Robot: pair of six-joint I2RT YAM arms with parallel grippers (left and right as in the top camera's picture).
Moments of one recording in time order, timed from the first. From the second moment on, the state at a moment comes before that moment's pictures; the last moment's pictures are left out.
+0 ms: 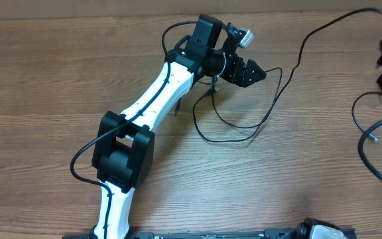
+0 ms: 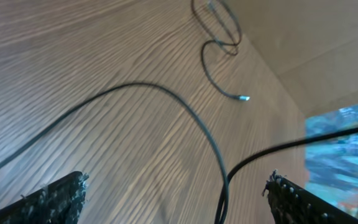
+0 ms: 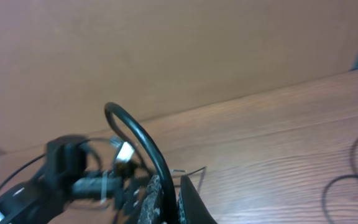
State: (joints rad) left arm -0.51 2.18 1.85 -0.41 0.80 -0.19; right arm -0.27 1.29 2.12 -1.29 -0.37 0.17
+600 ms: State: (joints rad) left arm -0.53 2.21 1.85 -0.40 0.88 -0.21; right arm -0.10 1.27 2.12 -1.31 -0.70 0.15
